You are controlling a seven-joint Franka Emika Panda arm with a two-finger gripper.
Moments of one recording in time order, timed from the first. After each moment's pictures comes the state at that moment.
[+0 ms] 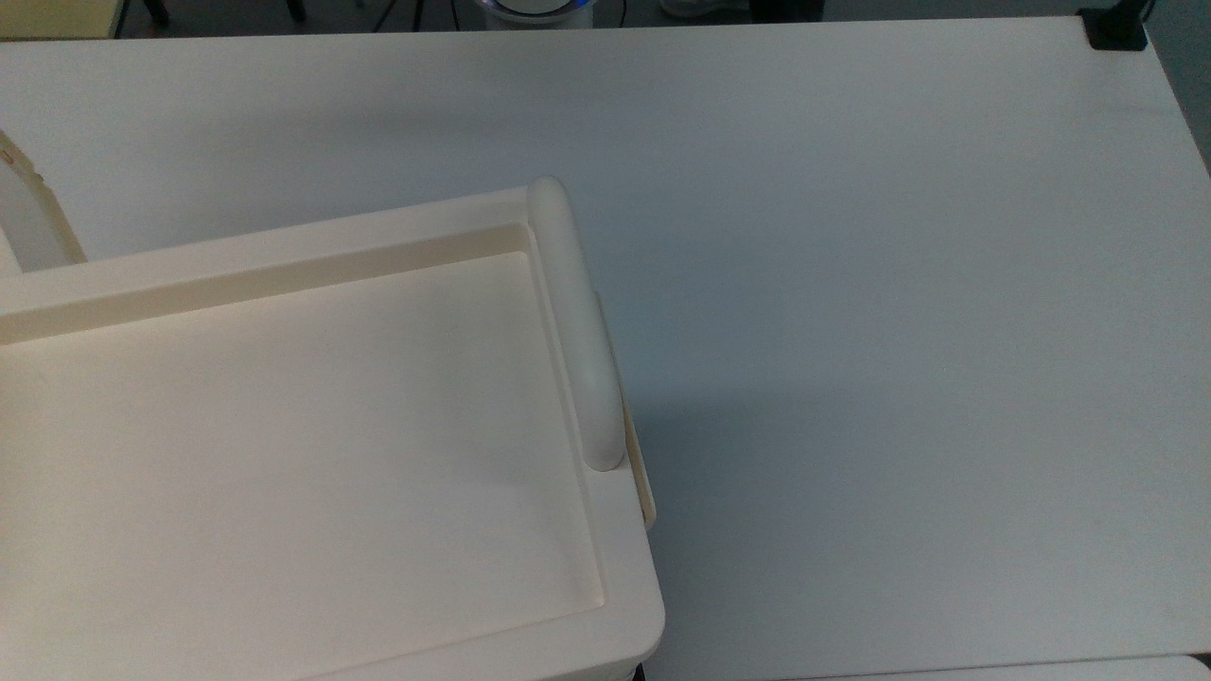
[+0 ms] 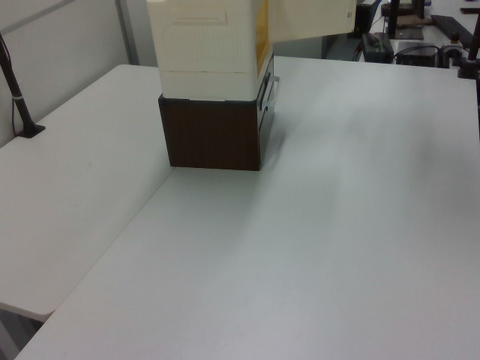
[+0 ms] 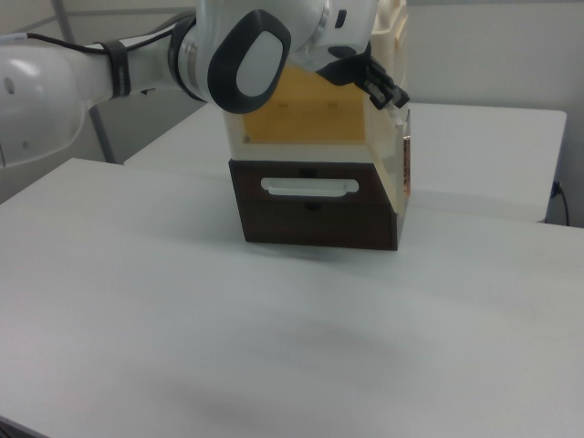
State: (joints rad) arm -0.17 0.20 -0.27 -1.50 0.01 2.53 0.49
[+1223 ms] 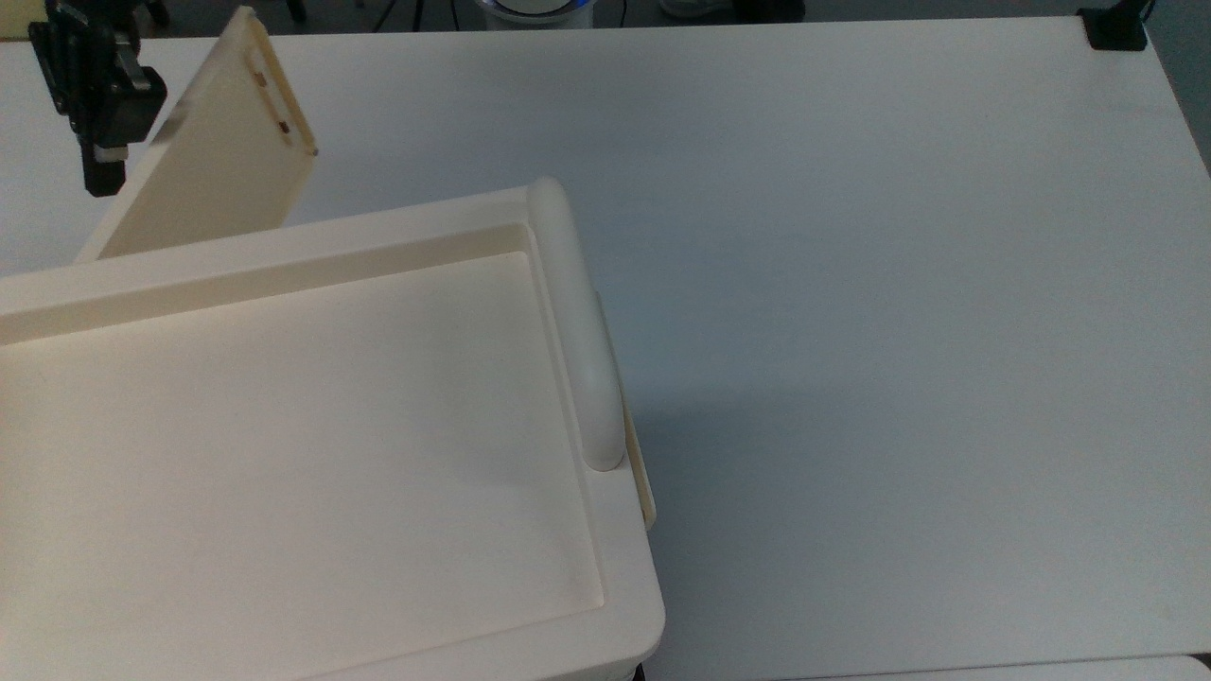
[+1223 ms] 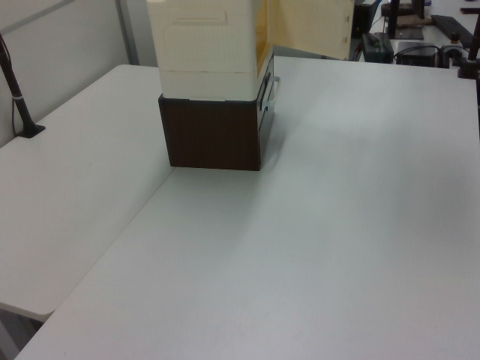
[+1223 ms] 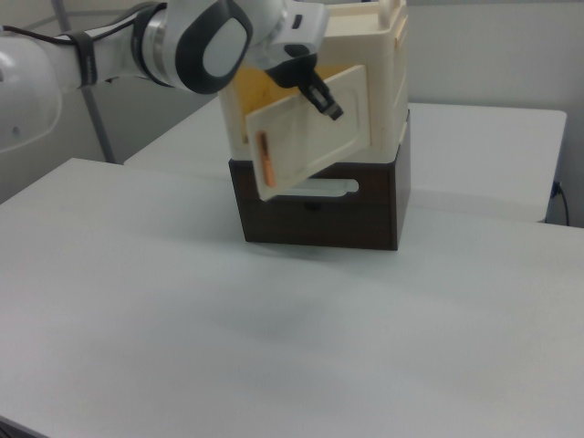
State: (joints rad) arm -0.10 0.19 -0.18 -1.49 0.00 2.33 0.49
